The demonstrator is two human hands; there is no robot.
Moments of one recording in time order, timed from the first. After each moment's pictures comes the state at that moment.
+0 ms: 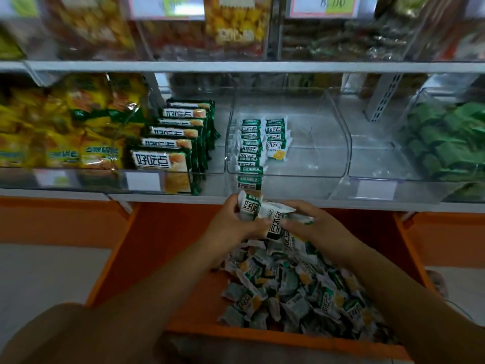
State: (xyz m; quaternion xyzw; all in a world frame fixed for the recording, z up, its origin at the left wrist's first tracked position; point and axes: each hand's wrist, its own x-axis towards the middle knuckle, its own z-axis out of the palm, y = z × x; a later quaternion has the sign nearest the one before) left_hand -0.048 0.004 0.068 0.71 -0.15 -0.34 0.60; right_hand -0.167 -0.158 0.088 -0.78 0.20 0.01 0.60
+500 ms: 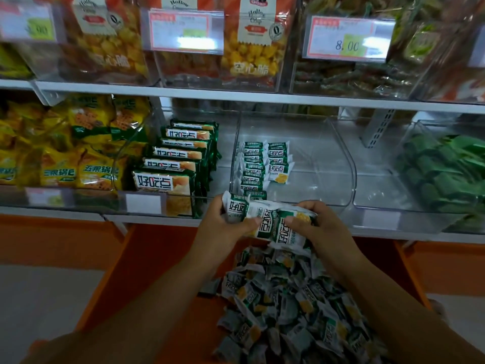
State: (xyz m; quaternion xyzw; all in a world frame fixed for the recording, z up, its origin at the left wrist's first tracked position) left_hand -0.023 0.012 0.096 0.70 -0.17 -0.24 0.65; right_hand -0.134 -0.158 0.101 -0.70 0.25 -0.14 0.66
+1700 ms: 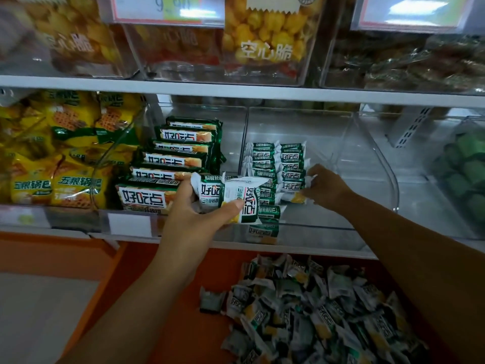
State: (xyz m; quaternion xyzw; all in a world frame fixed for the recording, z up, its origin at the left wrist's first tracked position) left_hand 0.036 0.016 0.118 0.71 -0.13 -0.17 0.67; right_hand 0.022 -0.280 0.067 -0.88 0.31 -0.03 0.35
